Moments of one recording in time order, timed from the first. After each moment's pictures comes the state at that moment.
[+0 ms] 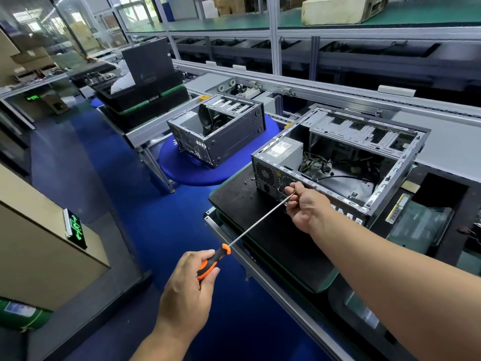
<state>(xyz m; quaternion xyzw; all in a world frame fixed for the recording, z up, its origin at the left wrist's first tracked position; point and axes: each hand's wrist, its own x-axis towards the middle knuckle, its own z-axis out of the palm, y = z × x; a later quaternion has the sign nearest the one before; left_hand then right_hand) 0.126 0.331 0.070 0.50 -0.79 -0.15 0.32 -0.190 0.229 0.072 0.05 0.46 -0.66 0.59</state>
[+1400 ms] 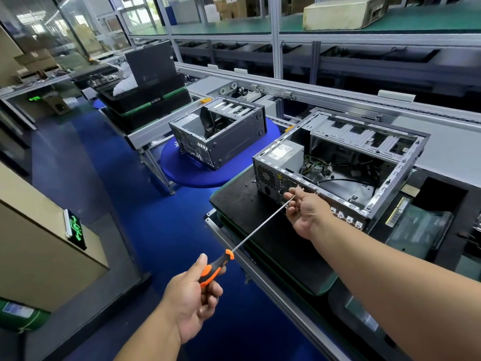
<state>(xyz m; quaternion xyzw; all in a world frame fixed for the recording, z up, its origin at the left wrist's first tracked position) 0.116 0.323 0.084 0.60 -0.29 -0.69 0.28 -0.187 0.238 0.069 0.02 0.48 -0.65 0.59</state>
